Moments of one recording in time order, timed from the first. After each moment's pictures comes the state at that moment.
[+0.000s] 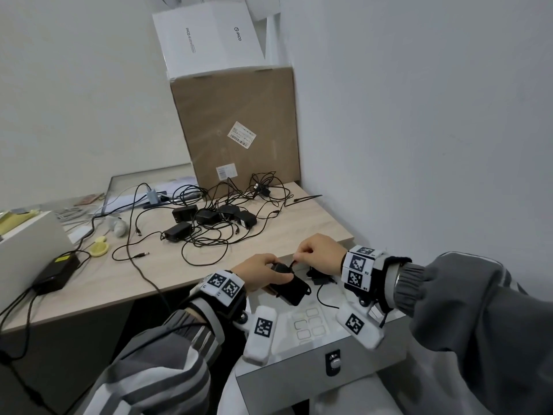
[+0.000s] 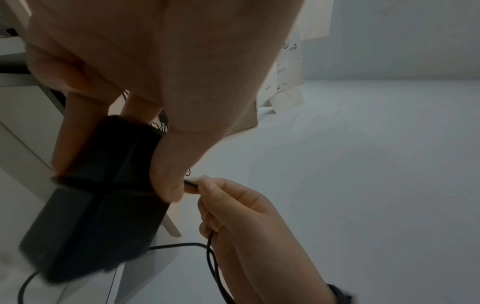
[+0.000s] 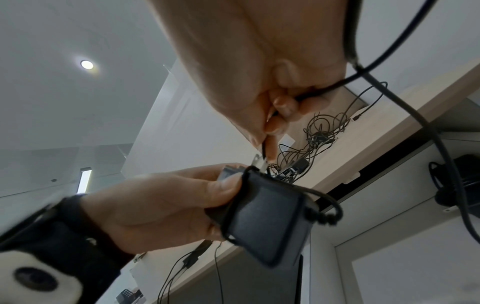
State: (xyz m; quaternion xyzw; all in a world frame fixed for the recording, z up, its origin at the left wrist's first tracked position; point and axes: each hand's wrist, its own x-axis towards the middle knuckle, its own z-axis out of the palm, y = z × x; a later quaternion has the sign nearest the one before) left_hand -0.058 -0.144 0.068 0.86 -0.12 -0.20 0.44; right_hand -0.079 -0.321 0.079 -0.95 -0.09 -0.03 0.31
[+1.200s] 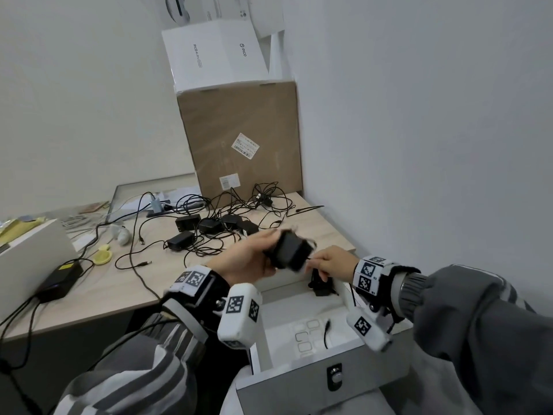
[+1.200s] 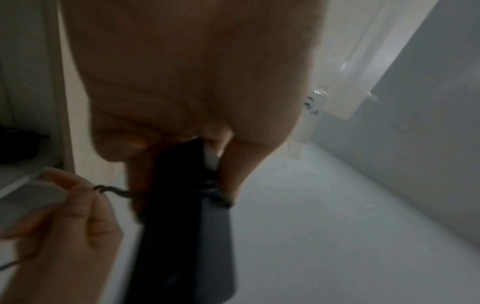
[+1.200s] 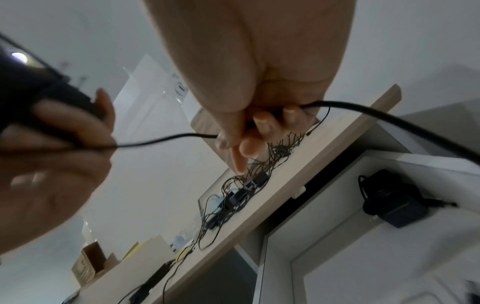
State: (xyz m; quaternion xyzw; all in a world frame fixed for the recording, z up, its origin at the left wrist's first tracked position) left_hand -0.066 -0.135 0.120 0.61 -0.19 -0.29 0.71; right_hand -0.062 -0.353 0.057 -0.91 -0.12 -0.01 0.39
